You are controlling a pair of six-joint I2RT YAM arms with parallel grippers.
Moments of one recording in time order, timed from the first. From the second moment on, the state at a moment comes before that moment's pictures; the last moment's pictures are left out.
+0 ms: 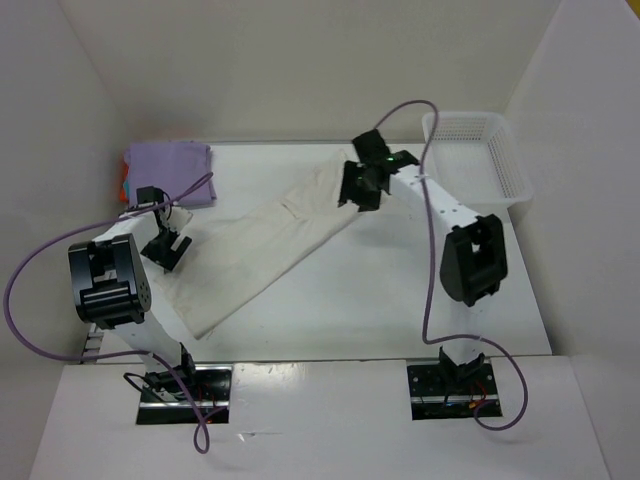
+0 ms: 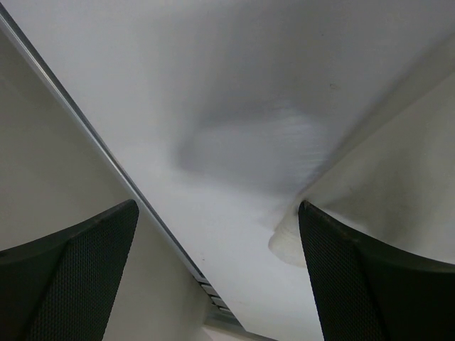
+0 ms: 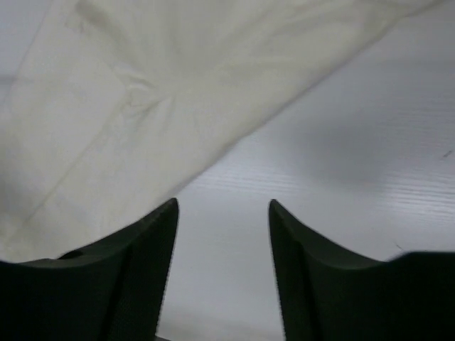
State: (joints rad) left arm 0.26 1.72 1.05 -0.56 -0.25 0.67; right arm 0.51 2.00 1.83 -0.85 0.02 0.55
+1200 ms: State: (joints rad) left arm 0.13 1.71 1.05 -0.75 -0.12 0.70; right arm 0.34 2.84 3.03 -0.87 0.07 0.49
